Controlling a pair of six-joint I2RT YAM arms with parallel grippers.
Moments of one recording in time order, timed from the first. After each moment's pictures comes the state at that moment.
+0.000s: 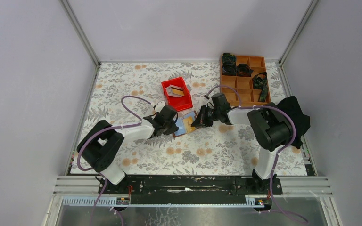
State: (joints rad) left arm -0.67 1.62 0.77 -0.12 -0.16 -1.02; right arm 0.46 1.88 0.89 0.13 -0.61 0.73
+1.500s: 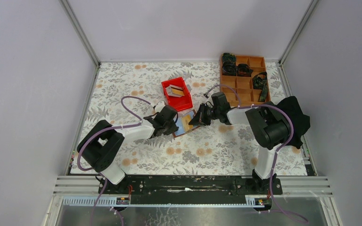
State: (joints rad) left arm -0.68 1.63 0.77 -0.12 -0.17 -1.04; right arm 0.46 1.90 0.90 0.22 -0.67 0.80
